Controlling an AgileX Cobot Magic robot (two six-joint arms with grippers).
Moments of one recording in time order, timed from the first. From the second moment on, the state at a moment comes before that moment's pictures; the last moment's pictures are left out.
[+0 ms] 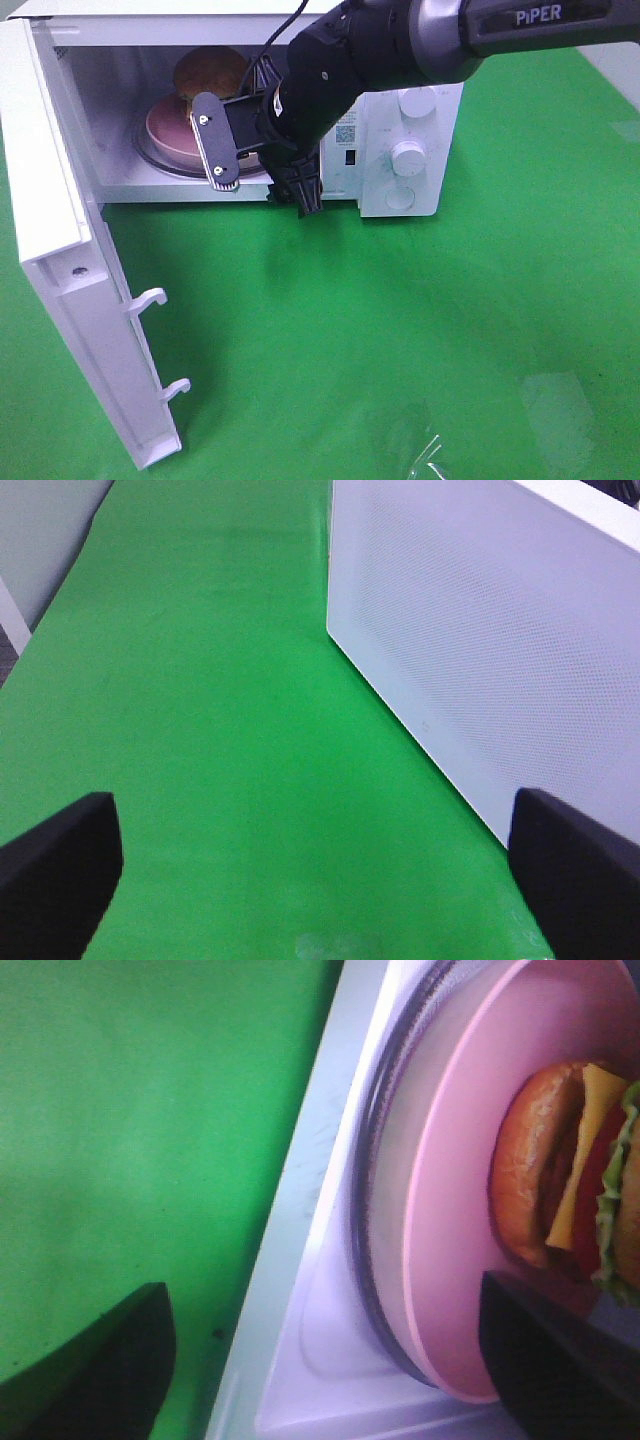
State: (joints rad) left arm 0.05 0.00 -0.50 -0.08 1.05 0.06; right arm 0.68 2.17 -1.62 -0.30 0.37 -1.05
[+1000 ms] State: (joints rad) left arm 0.05 0.00 -0.50 -0.08 1.05 0.06; right arm 0.67 2.42 -1.91 -0.18 0.42 -1.05
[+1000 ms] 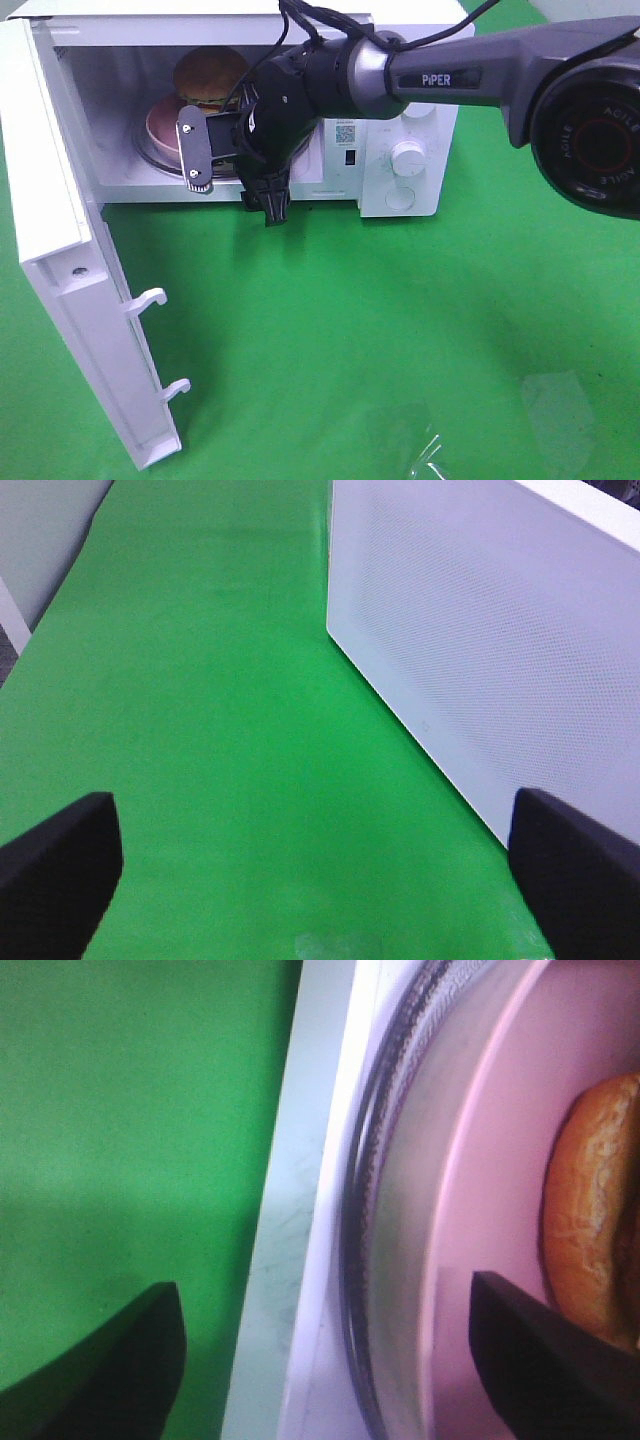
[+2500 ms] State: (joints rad) left arm 0.05 0.00 -0.50 -0.08 1.05 0.06; right arm 0.73 2.36 -1.88 -0.12 0.54 -1.08
